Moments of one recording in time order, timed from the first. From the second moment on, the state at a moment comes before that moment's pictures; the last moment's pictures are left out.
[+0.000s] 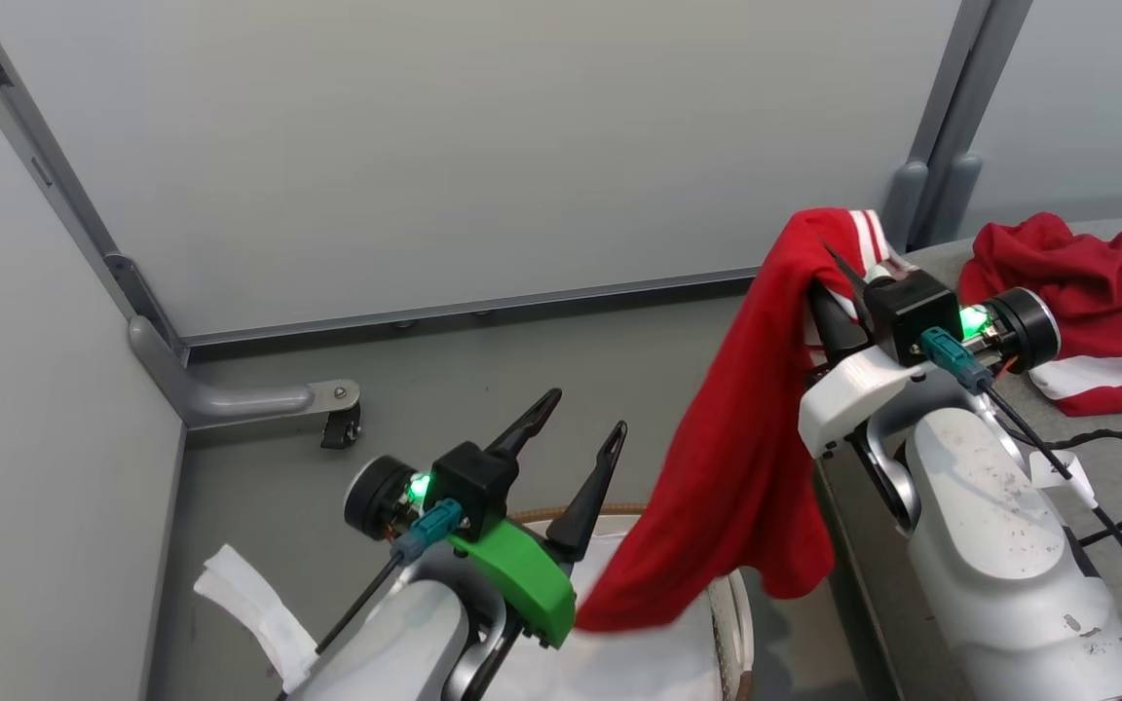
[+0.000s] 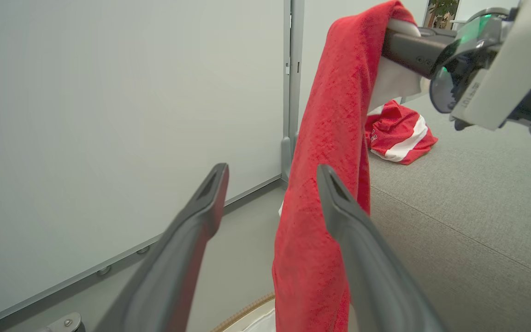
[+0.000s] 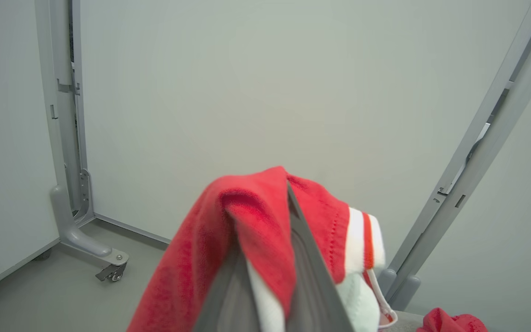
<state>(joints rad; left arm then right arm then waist) -0.44 0.10 -0.76 0.47 -0.44 -0.11 -0.26 -0.57 -0.05 0.13 0.55 -0.07 0.13 -0.26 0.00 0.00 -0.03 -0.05</state>
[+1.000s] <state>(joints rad) -0.31 0.05 -0.66 0.44 -0.37 -0.12 -0.26 -0.61 -0.11 -0.05 0.49 -0.15 0.13 -0.26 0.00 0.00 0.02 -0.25</state>
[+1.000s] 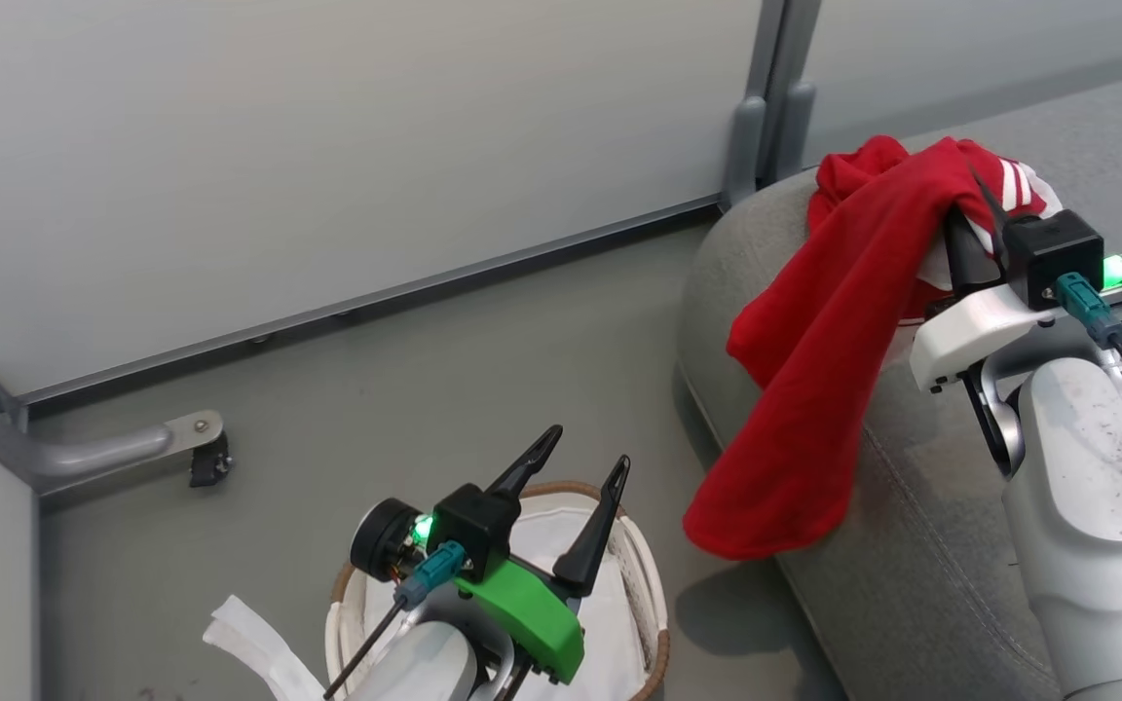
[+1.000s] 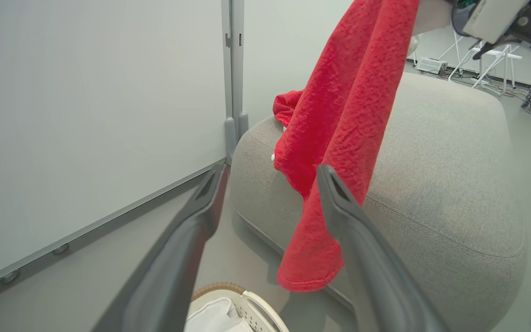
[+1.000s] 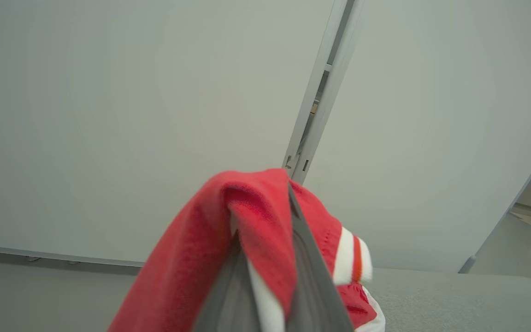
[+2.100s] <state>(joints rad) -0.47 0.07 -0.63 0.43 -0.28 -0.13 -0.26 -1.15 -0.38 -0.32 0.50 -0.25 0.13 -0.26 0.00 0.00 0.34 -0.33</state>
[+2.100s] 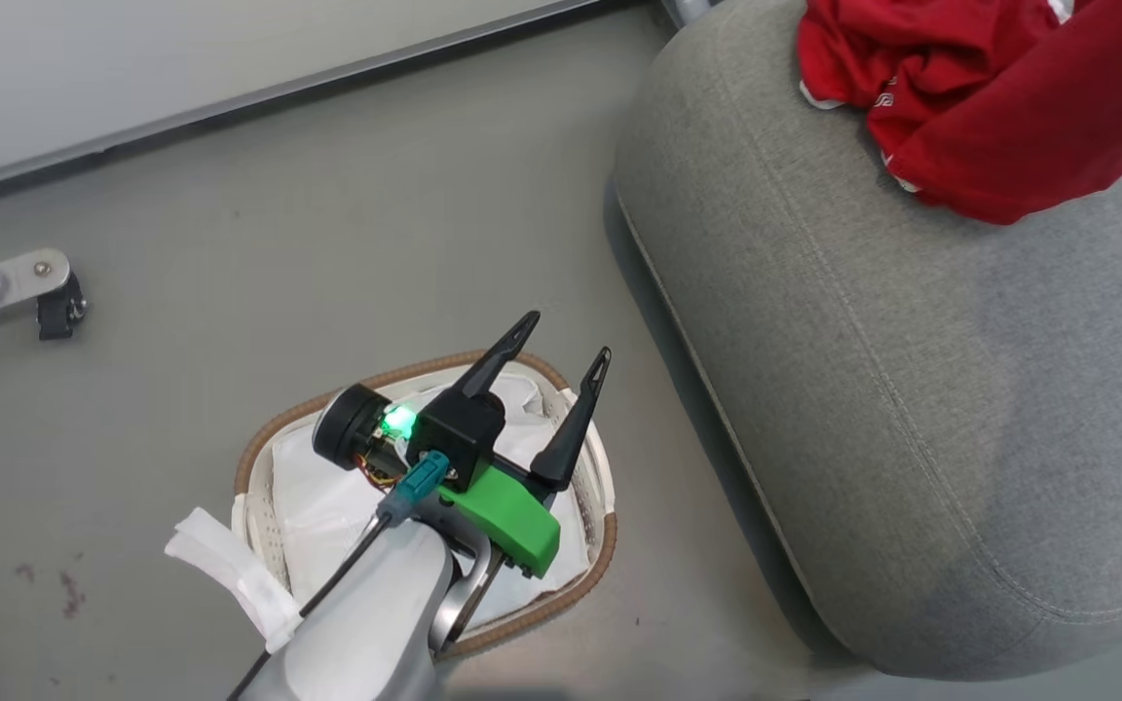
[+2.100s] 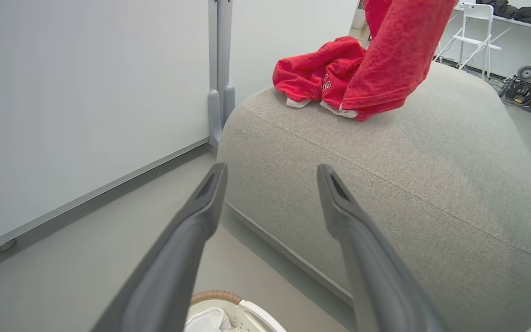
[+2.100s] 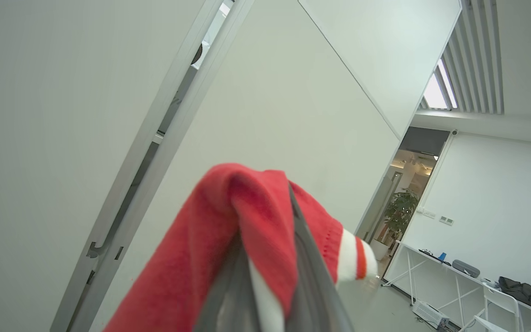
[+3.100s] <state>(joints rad) -0.50 0.10 -0.58 0.40 -0.25 -0.13 -0.26 -0.77 -0.17 -0.55 0.67 -0.31 0.13 -0.26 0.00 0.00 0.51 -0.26</state>
